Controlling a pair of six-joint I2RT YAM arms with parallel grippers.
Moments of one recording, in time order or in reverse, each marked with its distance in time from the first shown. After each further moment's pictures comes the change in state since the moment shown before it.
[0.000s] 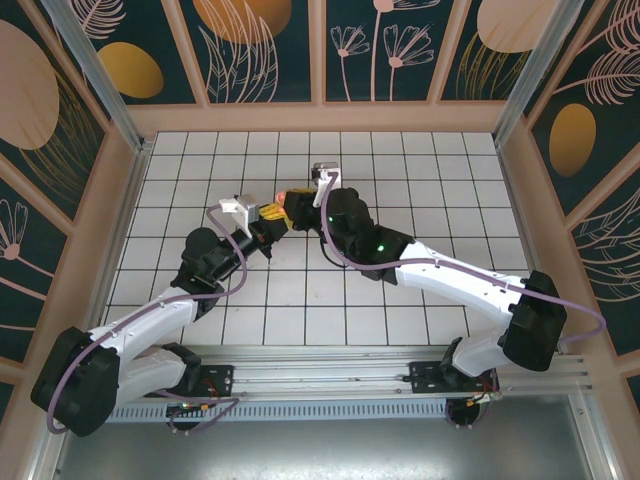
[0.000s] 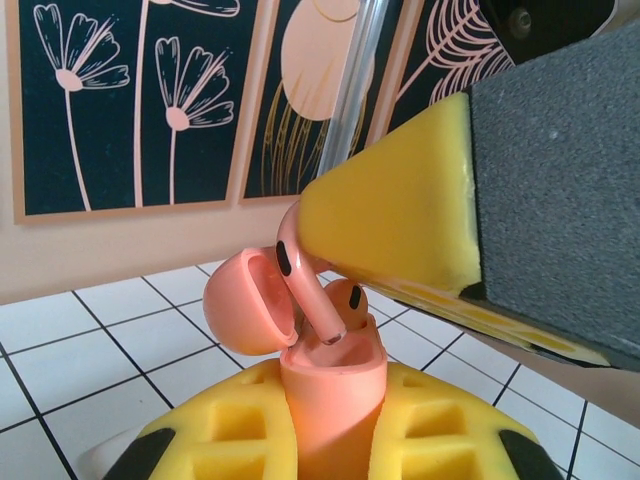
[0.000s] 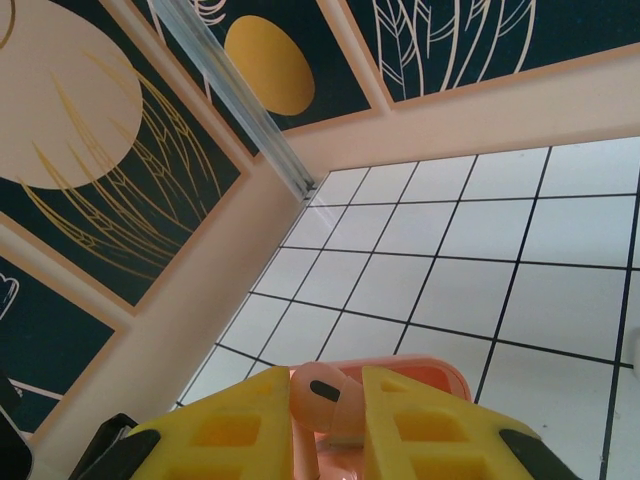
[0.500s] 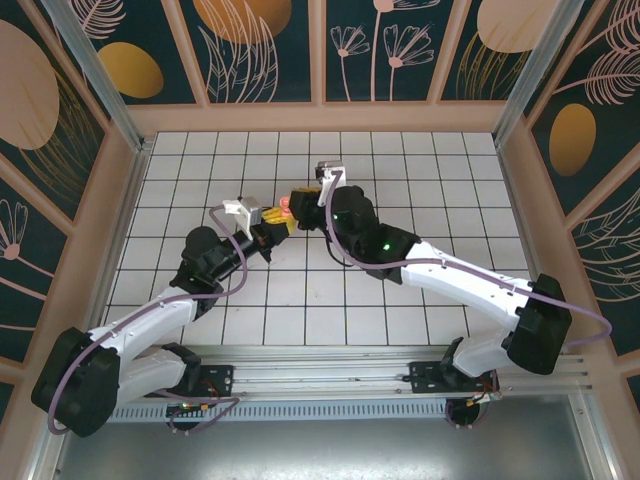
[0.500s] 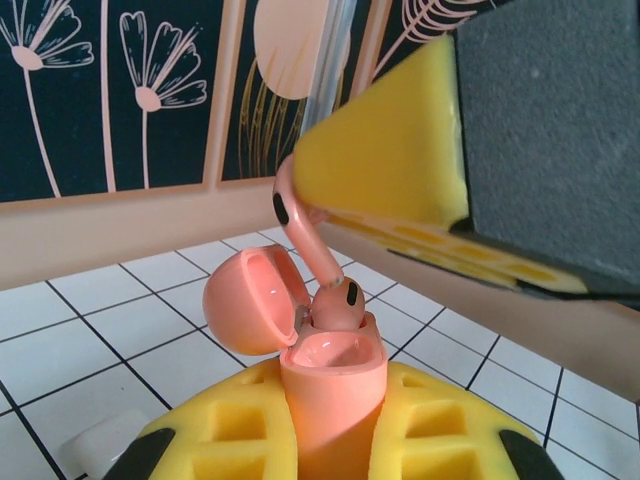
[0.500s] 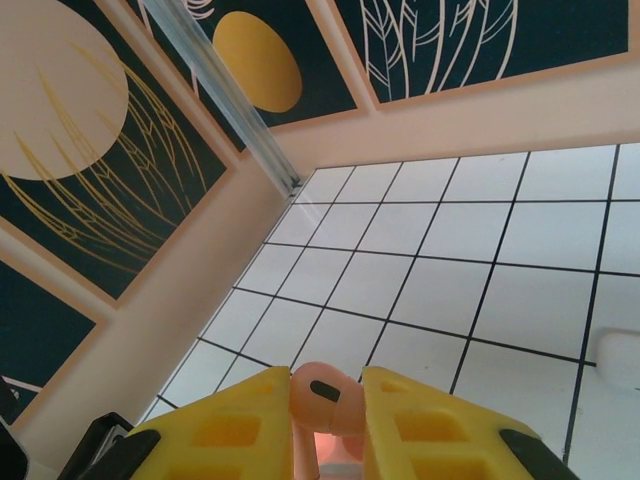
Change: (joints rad) left arm 0.010 0.000 0.000 -0.027 0.070 0.019; right arm -0.011 -0.024 0.003 -0.047 -0.001 -0.037
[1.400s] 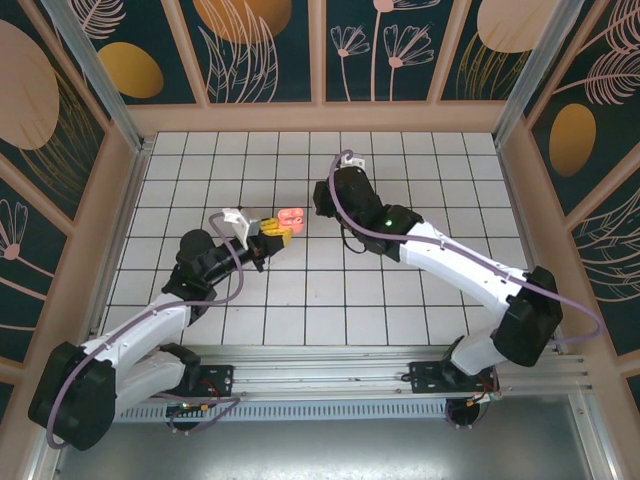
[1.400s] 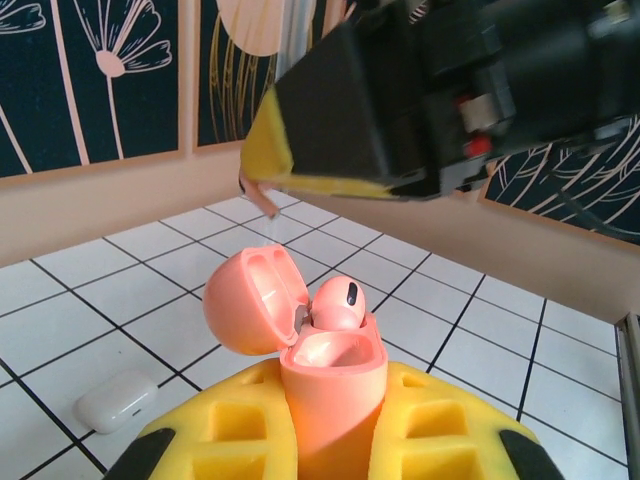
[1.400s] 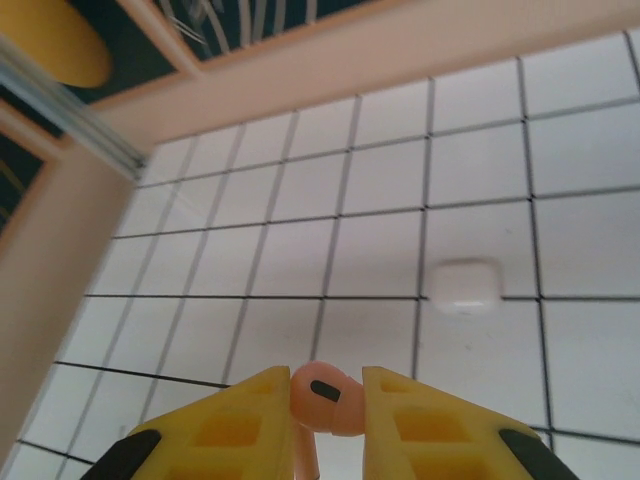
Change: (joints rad) left arm 0.055 -0.066 -0.038 -0.113 0.138 0.097; right arm -0.123 0.058 0.115 -0.301 0.069 0.102
